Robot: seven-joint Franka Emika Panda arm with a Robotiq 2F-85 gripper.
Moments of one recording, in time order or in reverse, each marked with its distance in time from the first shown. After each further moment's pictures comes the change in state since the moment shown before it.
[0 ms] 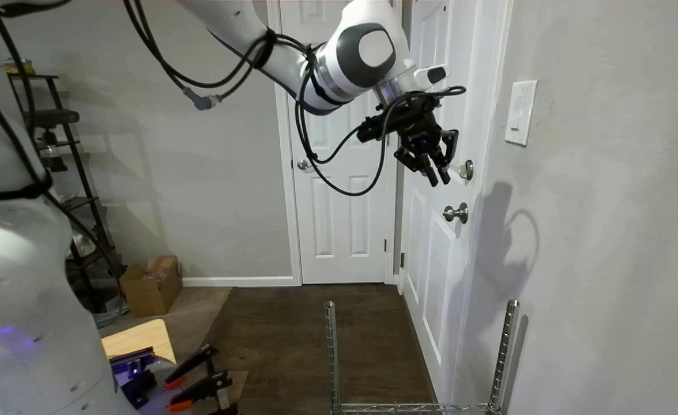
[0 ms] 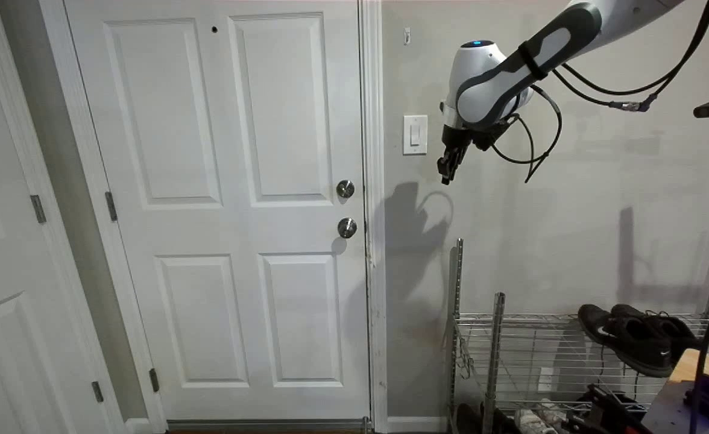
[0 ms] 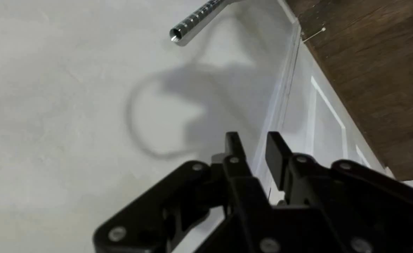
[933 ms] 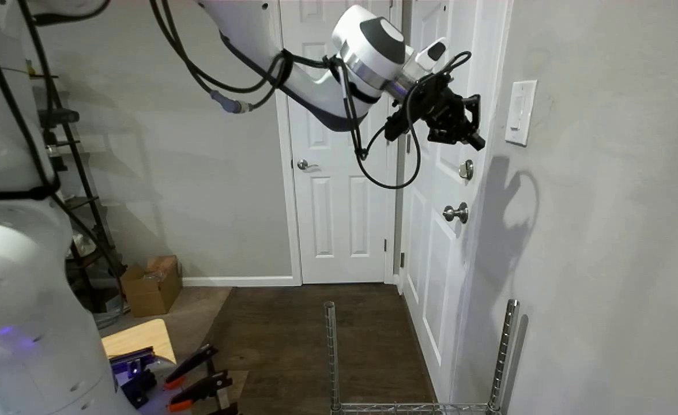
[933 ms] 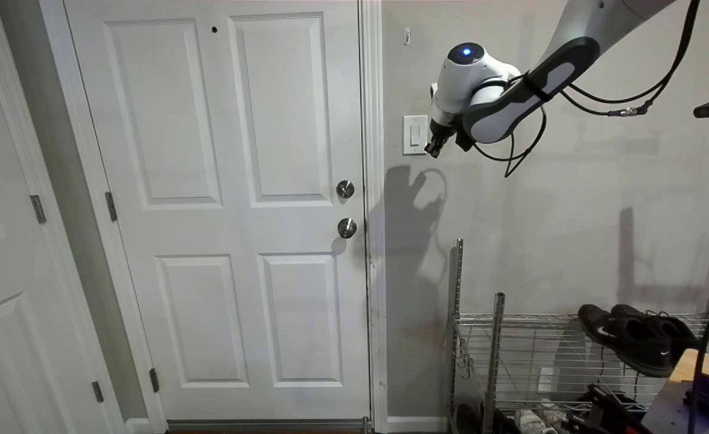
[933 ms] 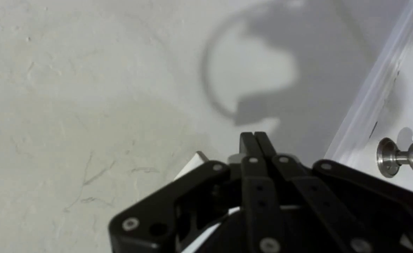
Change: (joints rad) arm -0.006 0.088 -0.022 0.126 -0.602 0.202 0.494
